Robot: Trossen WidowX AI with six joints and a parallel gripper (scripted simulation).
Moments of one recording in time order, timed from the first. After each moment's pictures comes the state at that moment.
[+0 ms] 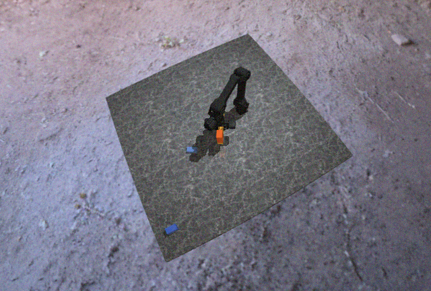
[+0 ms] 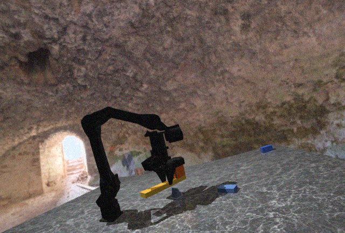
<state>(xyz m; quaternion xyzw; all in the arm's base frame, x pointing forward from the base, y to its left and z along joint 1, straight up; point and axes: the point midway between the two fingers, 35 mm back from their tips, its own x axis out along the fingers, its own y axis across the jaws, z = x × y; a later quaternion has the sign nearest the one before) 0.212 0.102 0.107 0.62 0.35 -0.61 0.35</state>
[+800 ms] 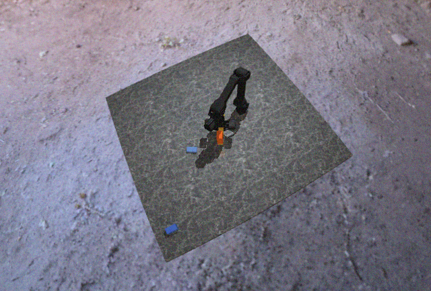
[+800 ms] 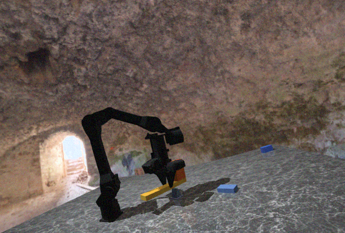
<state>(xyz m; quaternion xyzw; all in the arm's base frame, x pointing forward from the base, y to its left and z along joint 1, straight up) 0.212 0.101 0.097 0.62 0.35 -0.61 0.35</state>
